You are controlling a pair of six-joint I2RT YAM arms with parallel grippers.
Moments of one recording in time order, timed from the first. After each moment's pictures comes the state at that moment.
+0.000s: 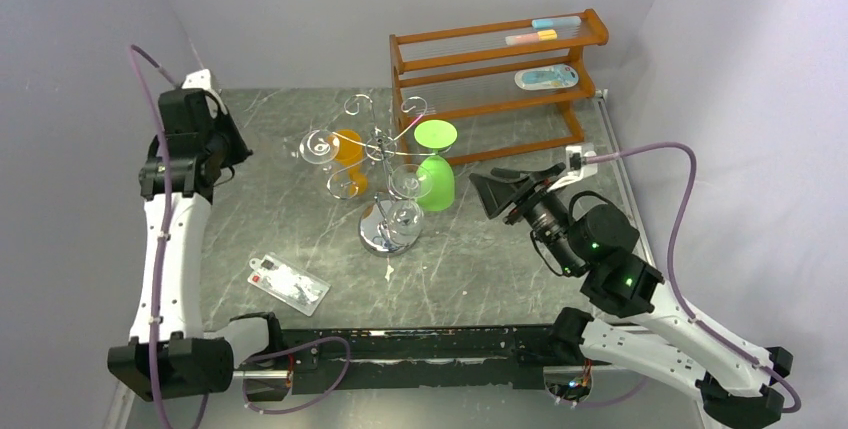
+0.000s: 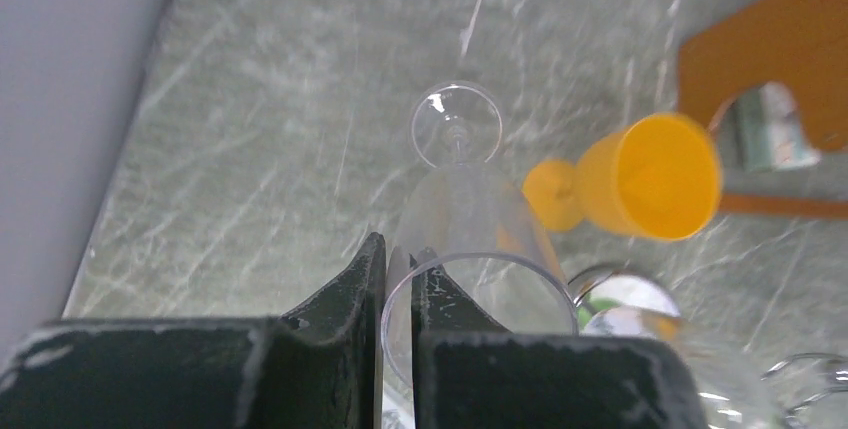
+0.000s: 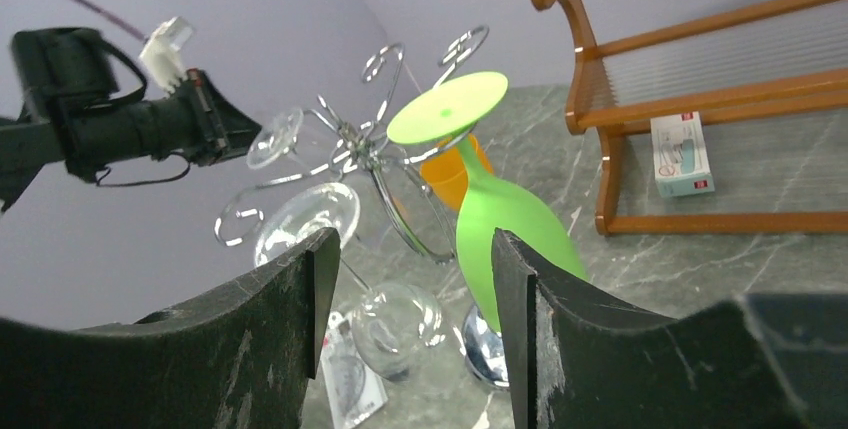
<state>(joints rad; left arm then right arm) 0.09 1.16 1.30 -0.77 -0.04 -0.22 0.95 0.62 0.81 -0.06 0.38 0.46</state>
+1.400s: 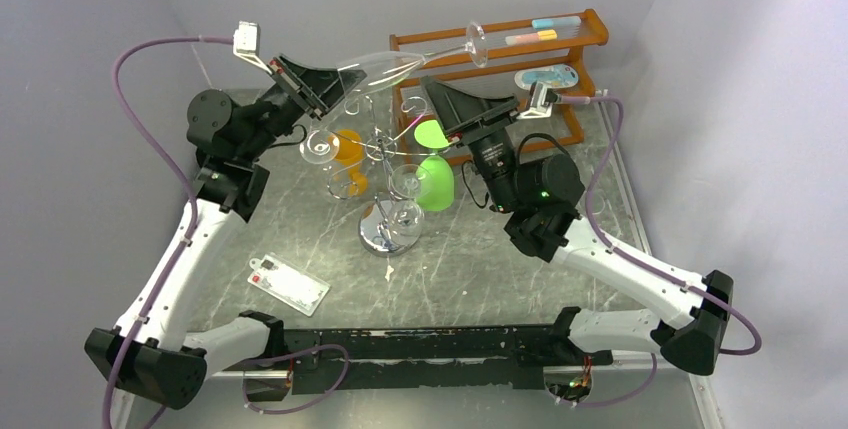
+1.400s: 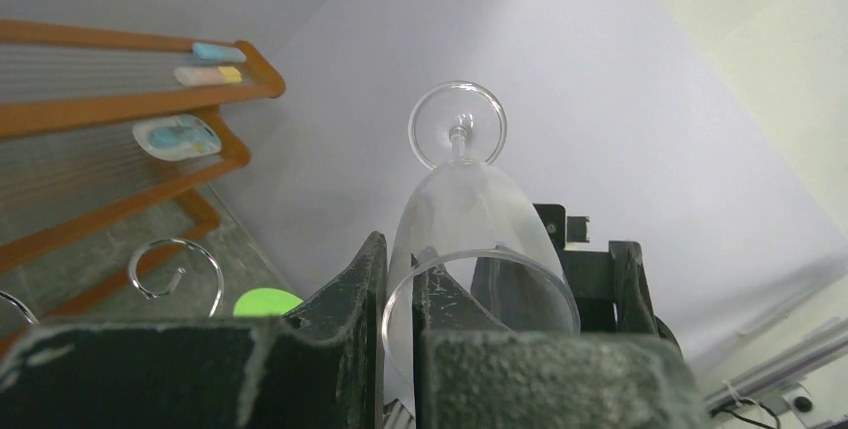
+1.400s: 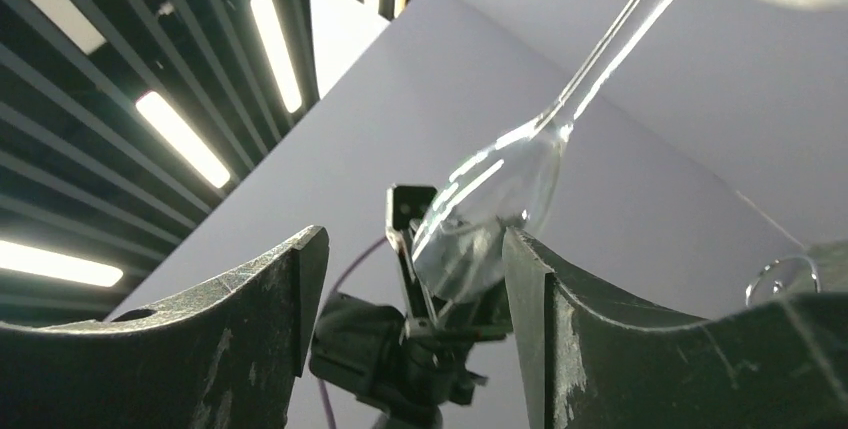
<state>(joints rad) -0.32 1.13 1.25 0.26 0.50 -1.07 0.95 1.16 1.10 0.67 0.35 0.94</state>
